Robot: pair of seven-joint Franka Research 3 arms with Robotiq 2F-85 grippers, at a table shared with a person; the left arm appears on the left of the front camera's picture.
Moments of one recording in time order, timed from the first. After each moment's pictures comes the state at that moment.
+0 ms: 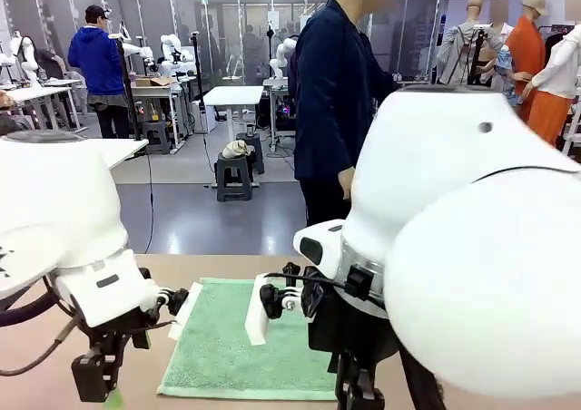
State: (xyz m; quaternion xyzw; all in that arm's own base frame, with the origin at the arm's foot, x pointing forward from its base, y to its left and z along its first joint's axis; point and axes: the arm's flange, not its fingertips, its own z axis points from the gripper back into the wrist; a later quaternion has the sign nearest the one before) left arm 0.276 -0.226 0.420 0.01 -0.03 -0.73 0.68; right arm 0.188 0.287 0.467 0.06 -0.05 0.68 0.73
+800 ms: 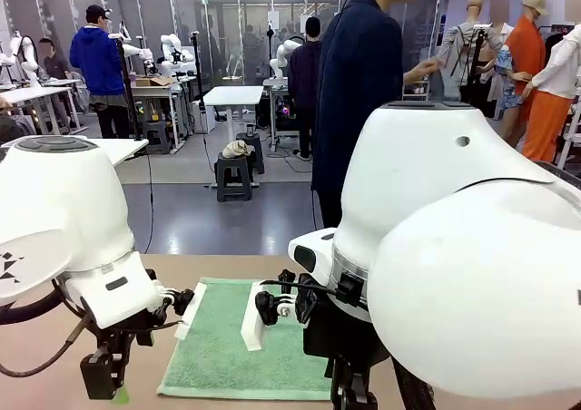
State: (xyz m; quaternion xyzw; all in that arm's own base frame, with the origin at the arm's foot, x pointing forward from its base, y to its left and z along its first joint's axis) left arm 0.281 -0.228 0.417 0.02 -0.03 -0.73 0.68; right arm 0.192 0.290 0.460 0.06 -0.05 0.67 0.73
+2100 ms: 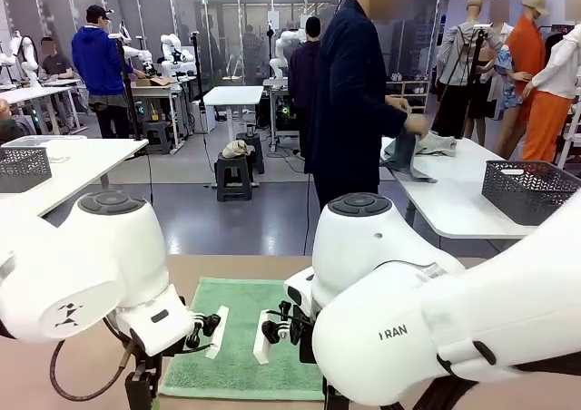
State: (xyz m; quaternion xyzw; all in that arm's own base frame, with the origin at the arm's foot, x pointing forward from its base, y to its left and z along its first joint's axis) left arm 0.316 -0.249 0.344 0.06 -0.04 -0.71 0.70; right arm 0.289 0.296 0.343 -0.01 -0.04 0.67 0.74
